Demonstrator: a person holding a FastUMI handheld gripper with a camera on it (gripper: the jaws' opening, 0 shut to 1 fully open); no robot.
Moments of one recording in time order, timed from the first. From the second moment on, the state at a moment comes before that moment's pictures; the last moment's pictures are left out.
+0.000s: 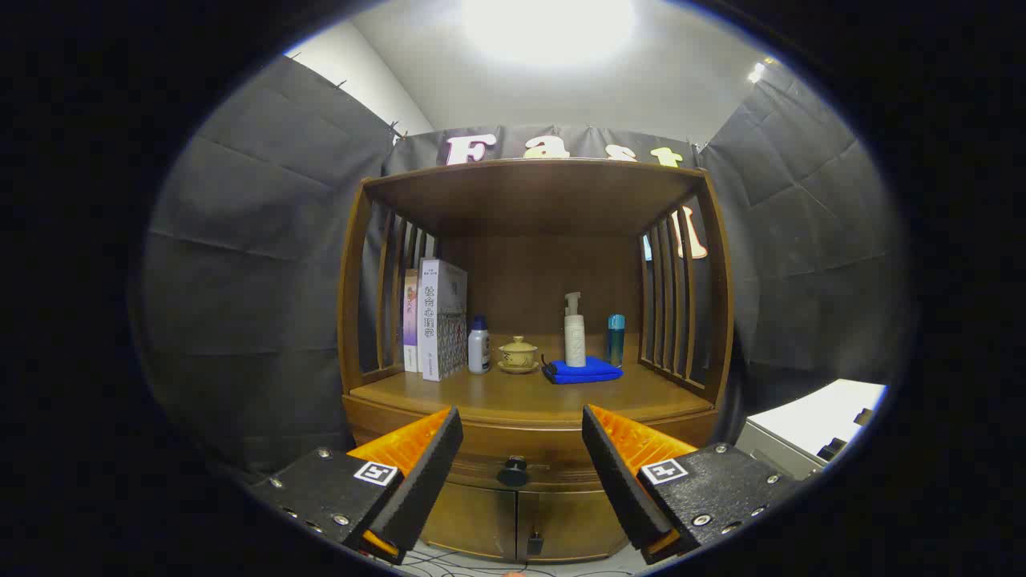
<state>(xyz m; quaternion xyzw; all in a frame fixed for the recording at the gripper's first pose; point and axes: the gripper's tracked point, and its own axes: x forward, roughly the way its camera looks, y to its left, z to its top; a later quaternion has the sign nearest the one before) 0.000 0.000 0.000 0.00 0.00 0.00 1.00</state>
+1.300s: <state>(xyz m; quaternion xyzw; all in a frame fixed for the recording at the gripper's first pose) 0.009 0.006 0.004 0.00 -0.01 -0.01 1.00</state>
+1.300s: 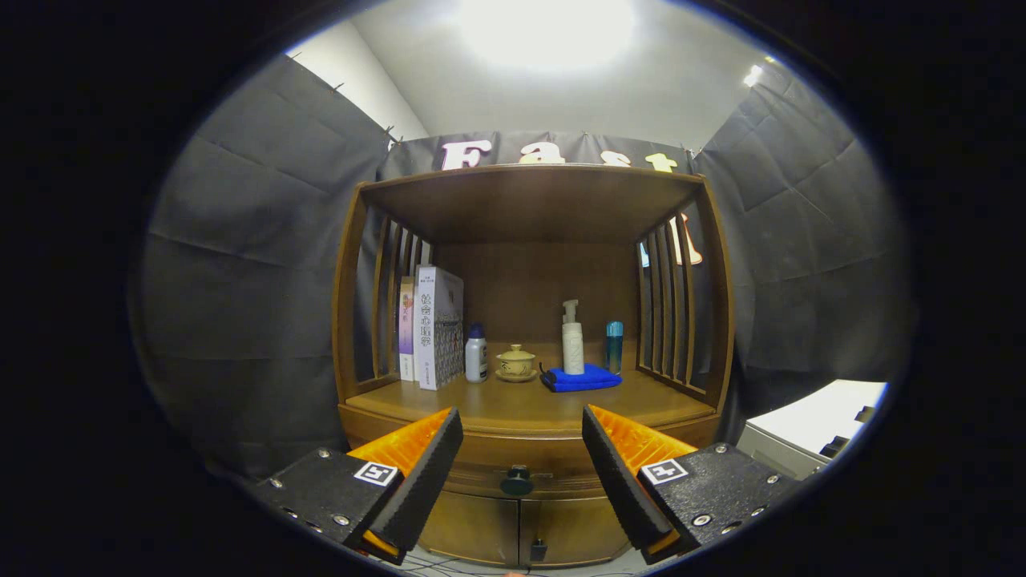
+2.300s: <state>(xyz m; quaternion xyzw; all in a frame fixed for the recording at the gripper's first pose) 0.128 -0.001 -0.092 0.03 0.06 -0.04 1.00</state>
